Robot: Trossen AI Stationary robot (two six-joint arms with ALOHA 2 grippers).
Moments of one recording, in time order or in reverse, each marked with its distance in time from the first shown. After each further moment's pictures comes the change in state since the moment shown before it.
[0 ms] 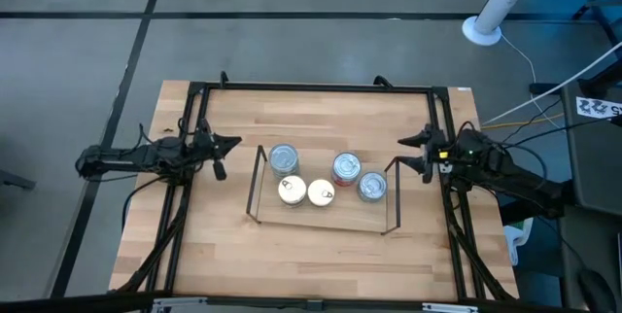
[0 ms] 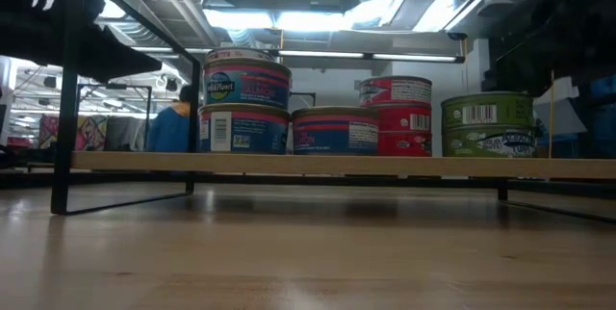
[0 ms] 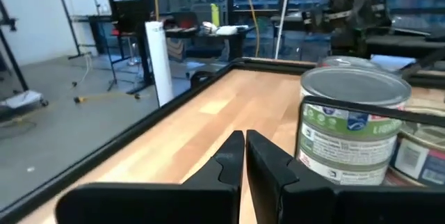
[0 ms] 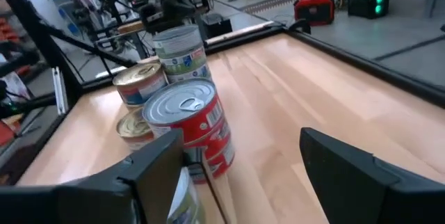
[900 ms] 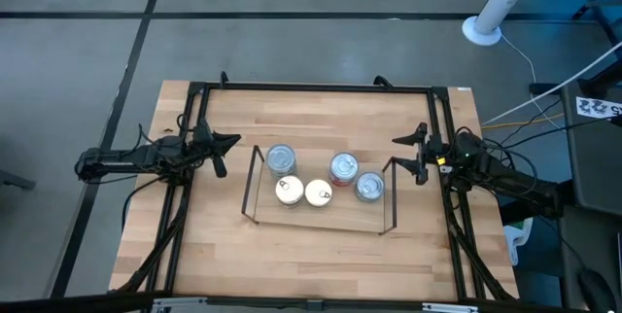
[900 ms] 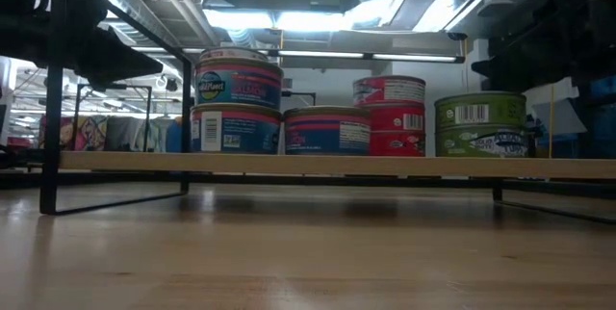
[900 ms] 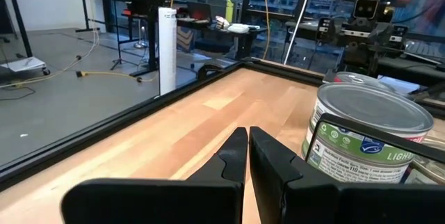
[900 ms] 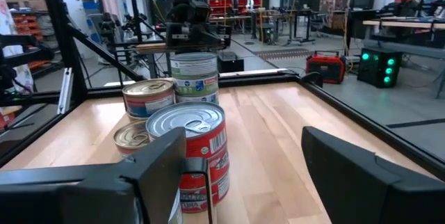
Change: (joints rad) left arm 0.042 0.001 0.000 -0.002 0.001 -0.157; right arm 0.001 0.002 -0.154 0.294 -0.030 -0.174
